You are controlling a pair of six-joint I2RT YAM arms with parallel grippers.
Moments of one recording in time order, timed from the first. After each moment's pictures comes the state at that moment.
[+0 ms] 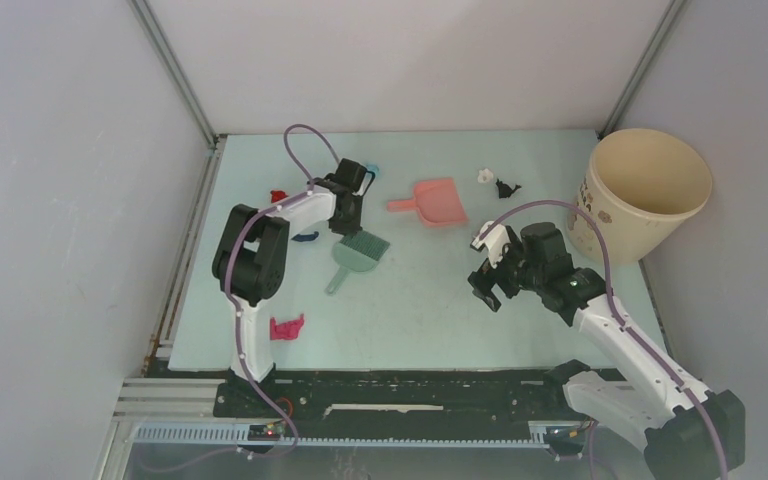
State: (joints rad) left arm -0.41 2.04 1.45 -0.54 -0.15 -0.28; right arm 0.41 0.93 0.69 -0.50 -0.30 -0.45
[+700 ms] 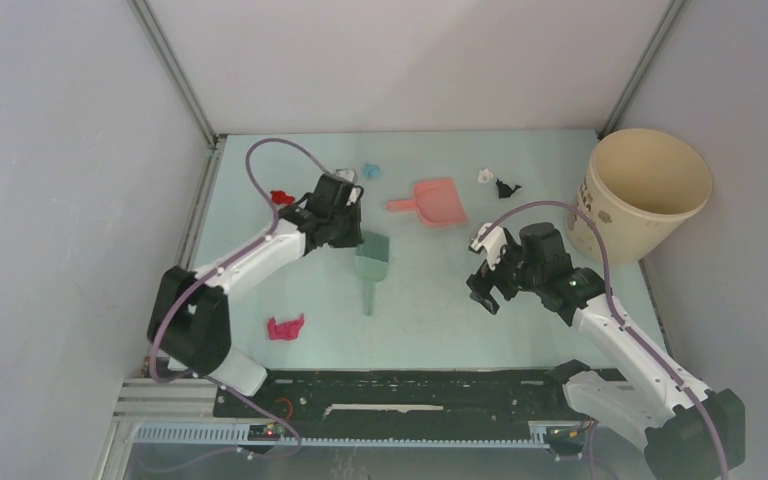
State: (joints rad) left arm -0.50 1.58 1.18 -0.51 -0.03 -0.44; right arm 0.41 0.94 0.69 -0.51 -0.34 -0.45
